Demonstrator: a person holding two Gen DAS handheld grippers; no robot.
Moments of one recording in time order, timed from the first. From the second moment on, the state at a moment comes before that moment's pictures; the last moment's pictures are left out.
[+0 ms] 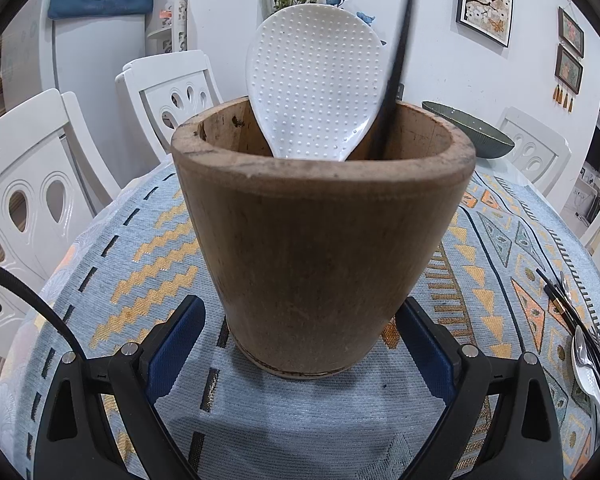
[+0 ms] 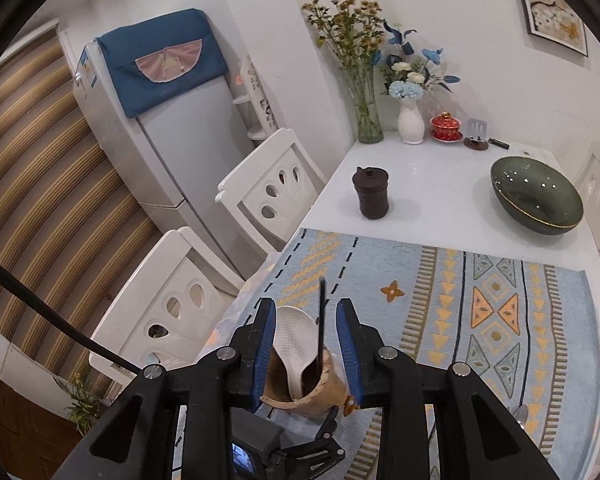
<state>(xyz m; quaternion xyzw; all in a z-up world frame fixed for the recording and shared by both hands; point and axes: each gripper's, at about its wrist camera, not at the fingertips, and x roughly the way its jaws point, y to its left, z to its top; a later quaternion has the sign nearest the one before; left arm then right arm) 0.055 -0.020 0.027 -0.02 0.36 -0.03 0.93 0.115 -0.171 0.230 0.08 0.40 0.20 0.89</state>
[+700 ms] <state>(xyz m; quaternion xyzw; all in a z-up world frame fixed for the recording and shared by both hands) 0.055 -0.021 0.027 -0.02 0.36 -0.03 0.93 0.087 -0.260 0.195 0.11 0.45 0.11 0.88</state>
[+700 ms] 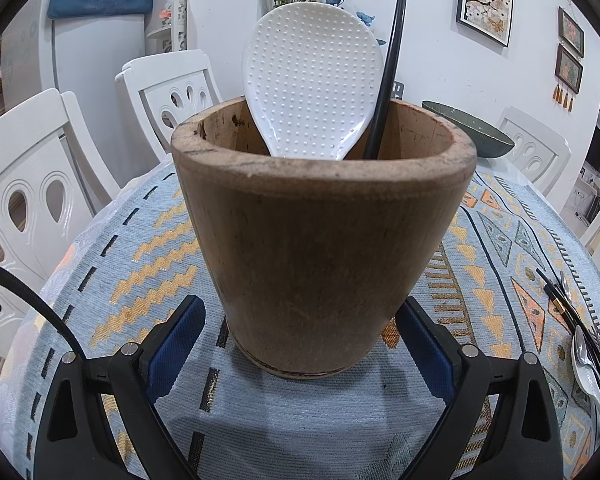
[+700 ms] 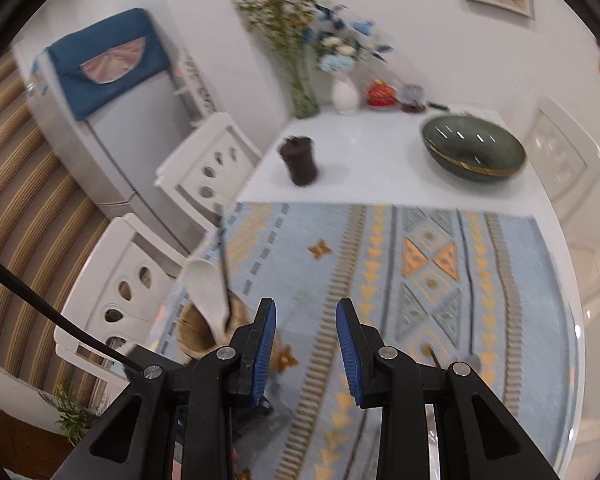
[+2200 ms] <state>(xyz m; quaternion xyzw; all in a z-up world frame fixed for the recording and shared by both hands) 0.056 -0.022 0.024 -0.02 0.36 -0.03 0.93 0.026 -0.302 0.015 0.03 0.65 -0.03 0.76</state>
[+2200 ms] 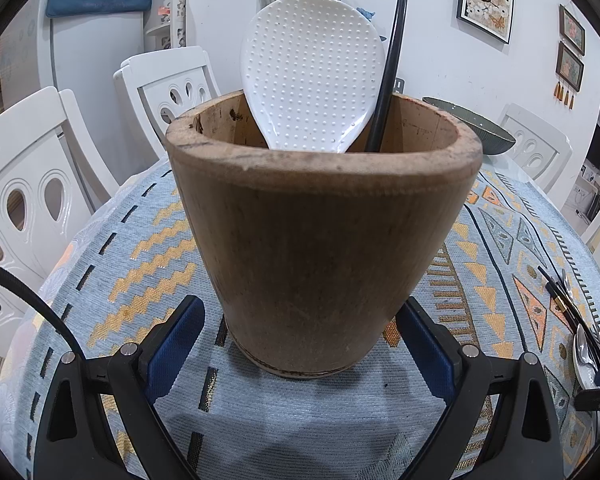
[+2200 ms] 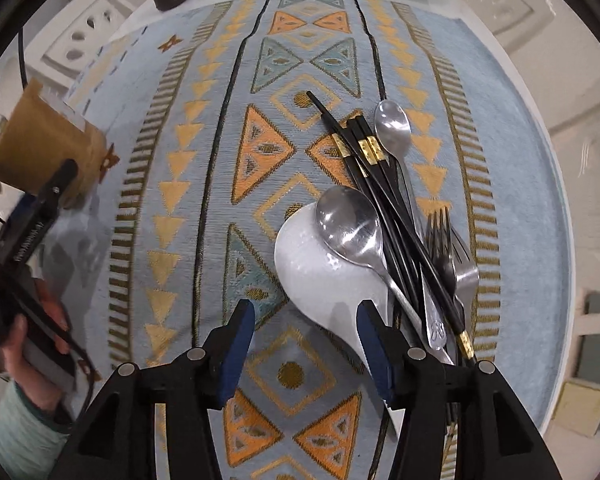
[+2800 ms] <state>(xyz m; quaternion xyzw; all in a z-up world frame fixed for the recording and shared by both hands) 0.056 -0.022 0.024 -0.02 0.36 -0.03 0.93 0.034 -0.350 0.030 0.16 0.62 -0.04 0.77</state>
